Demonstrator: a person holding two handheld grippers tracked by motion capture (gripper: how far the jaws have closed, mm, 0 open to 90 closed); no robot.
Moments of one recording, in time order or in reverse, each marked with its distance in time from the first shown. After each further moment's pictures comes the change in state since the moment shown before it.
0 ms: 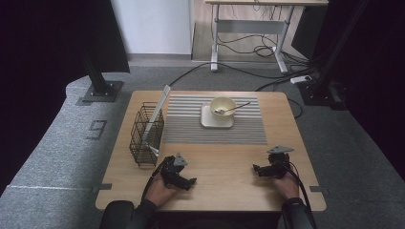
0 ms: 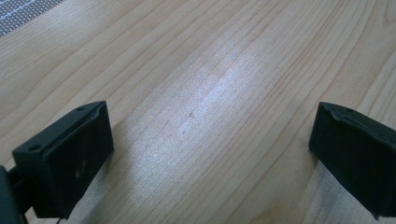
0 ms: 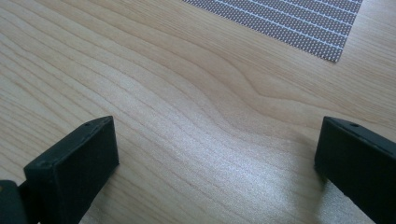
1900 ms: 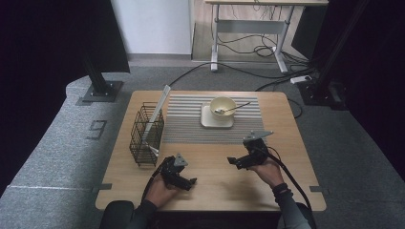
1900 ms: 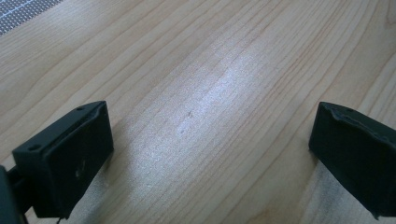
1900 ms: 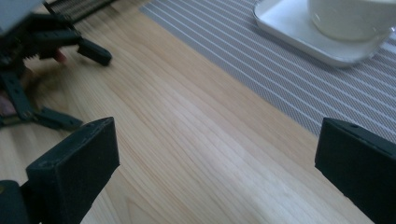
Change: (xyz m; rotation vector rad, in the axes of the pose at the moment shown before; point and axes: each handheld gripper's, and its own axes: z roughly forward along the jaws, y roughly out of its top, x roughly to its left) left arm -0.002 0.000 0.000 -0.001 0.009 -0.012; right arm 0.080 0.100 -0.028 -0.060 0.275 -0.107
